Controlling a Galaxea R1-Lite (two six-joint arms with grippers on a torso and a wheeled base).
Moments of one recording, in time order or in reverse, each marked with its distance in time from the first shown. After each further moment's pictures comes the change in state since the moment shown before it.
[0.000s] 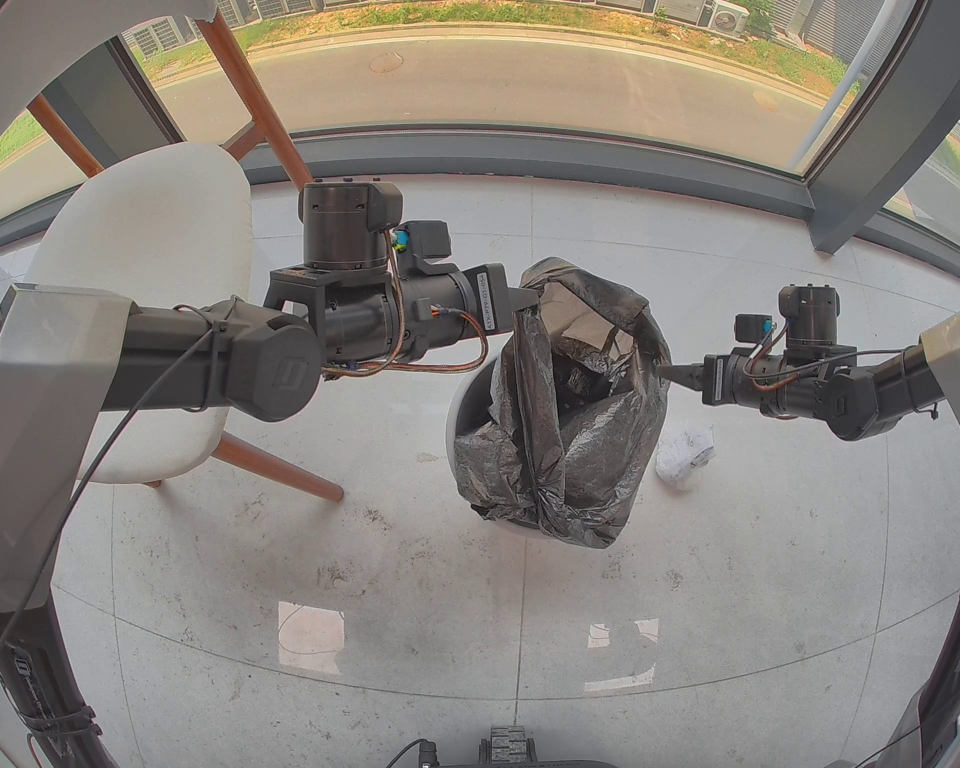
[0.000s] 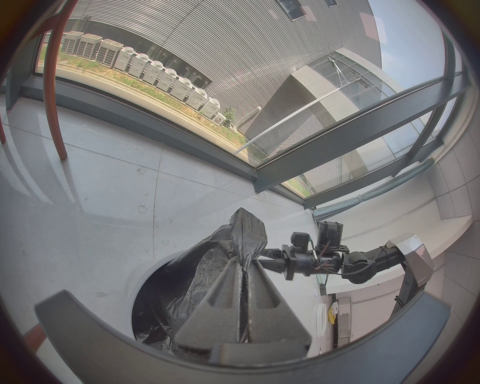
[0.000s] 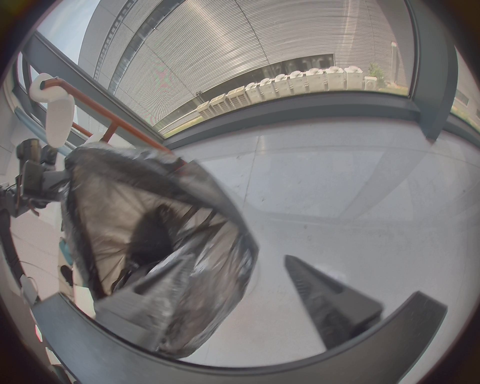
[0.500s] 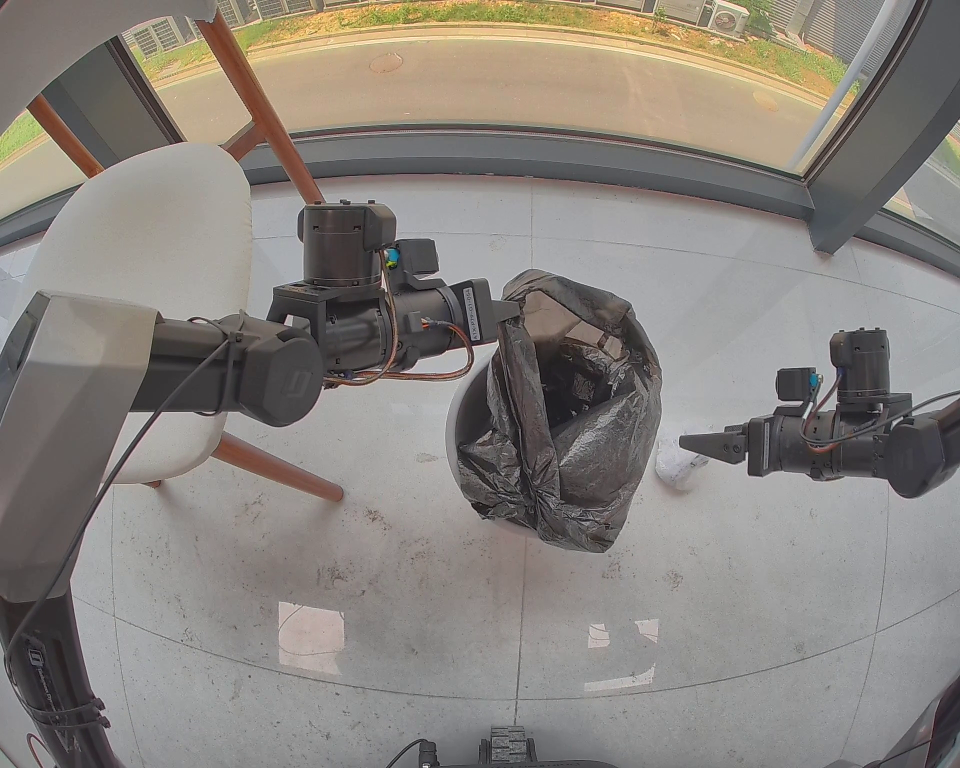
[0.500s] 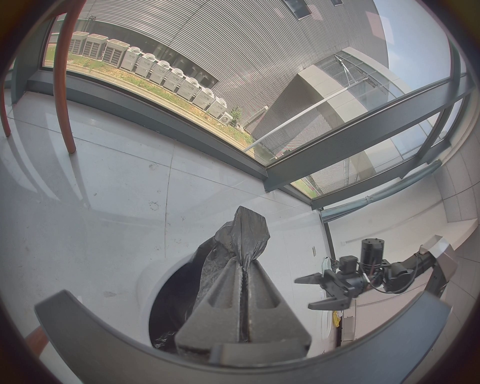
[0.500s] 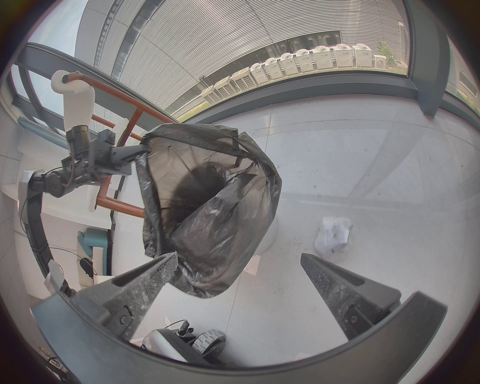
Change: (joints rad) left arm 0.054 0.053 -0.005 -0.027 0.001 -0.001; right arm -0.005 -0.269 0.387 -0.004 0.067 -0.024
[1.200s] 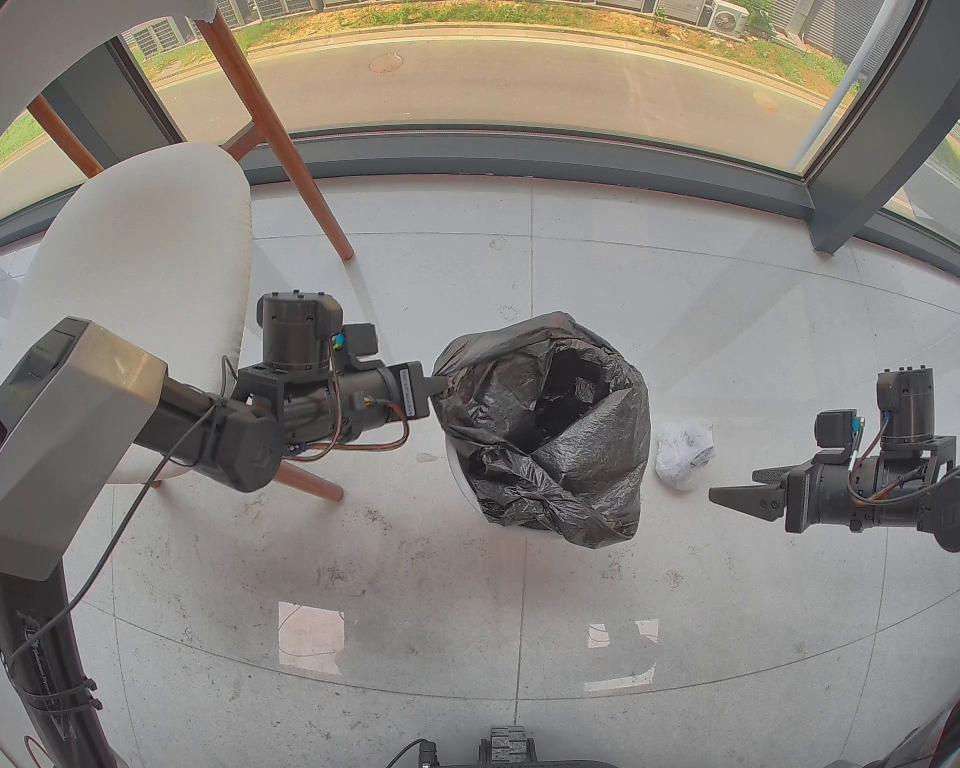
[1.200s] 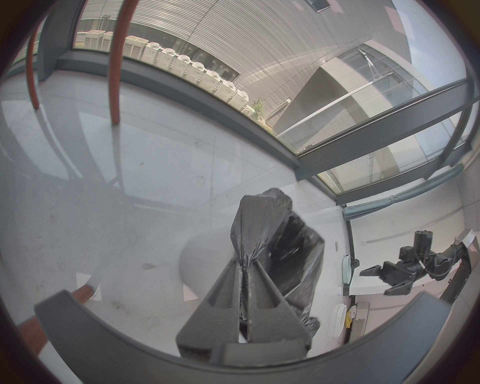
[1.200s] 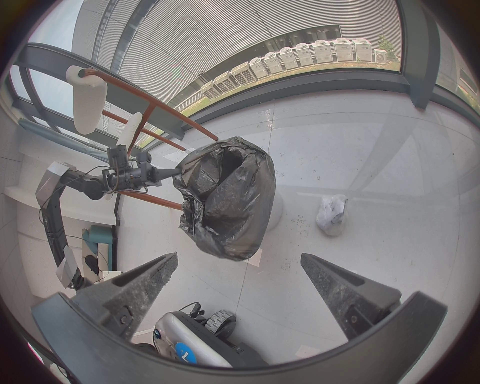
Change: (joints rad) left arm 0.118 -0.001 0.361 -0.214 0.010 0.032; right arm -0.001 -0.198 0.234 0.000 0.005 -0.004
